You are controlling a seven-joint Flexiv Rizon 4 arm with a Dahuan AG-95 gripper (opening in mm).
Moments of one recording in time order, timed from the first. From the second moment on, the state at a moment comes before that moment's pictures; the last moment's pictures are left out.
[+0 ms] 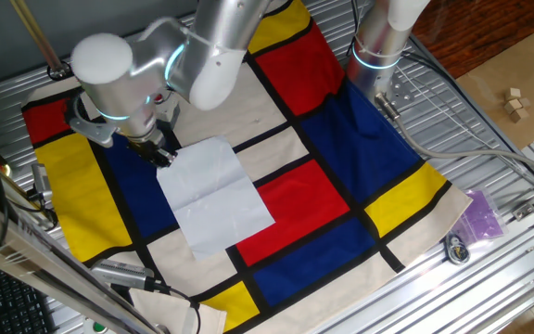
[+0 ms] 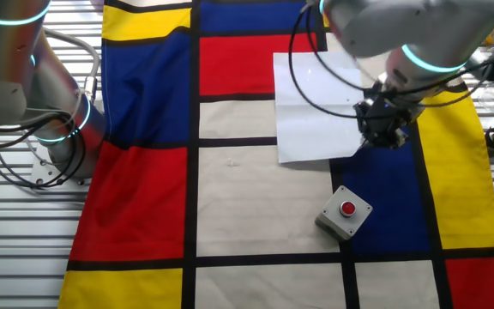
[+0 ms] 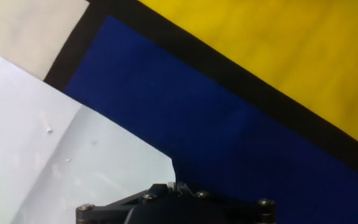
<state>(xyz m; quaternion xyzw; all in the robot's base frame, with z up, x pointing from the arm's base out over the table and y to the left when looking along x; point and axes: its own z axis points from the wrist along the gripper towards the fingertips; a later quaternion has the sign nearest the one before) 0.614 -0.011 0.059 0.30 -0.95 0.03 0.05</state>
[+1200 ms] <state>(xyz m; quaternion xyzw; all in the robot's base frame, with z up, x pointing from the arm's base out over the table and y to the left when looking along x) 0.582 -0.071 0.137 0.34 -0.93 0.10 0.10</state>
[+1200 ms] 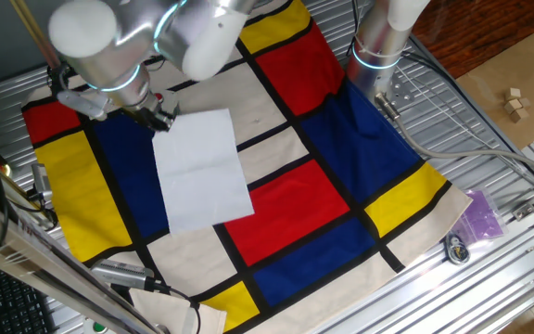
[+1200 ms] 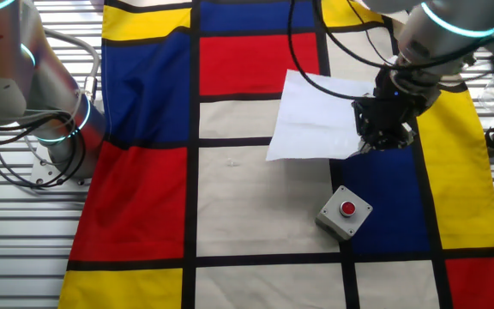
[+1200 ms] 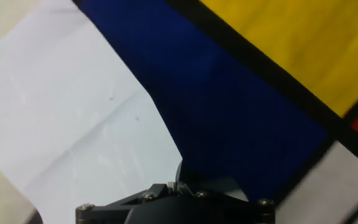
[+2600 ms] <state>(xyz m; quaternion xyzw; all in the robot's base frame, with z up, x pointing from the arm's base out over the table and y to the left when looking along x) 0.584 -0.107 0.250 0.44 -0.86 0.17 0.19</state>
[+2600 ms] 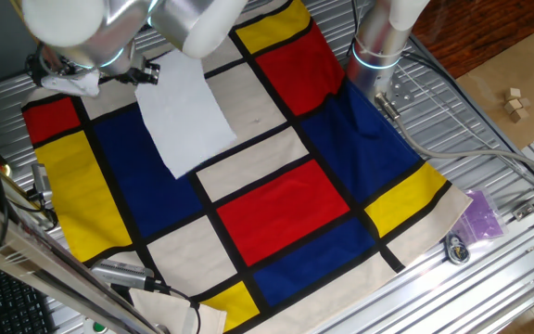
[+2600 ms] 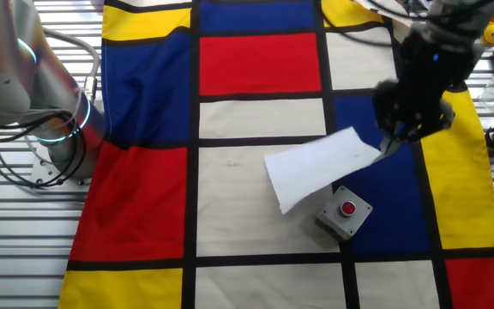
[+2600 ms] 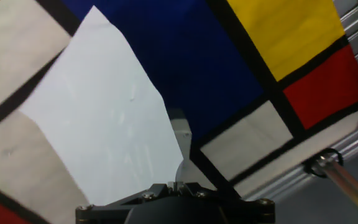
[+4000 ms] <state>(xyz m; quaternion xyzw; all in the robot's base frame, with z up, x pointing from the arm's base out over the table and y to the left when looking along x) 0.570 -0.060 0.253 0.28 -0.93 0.05 0.23</state>
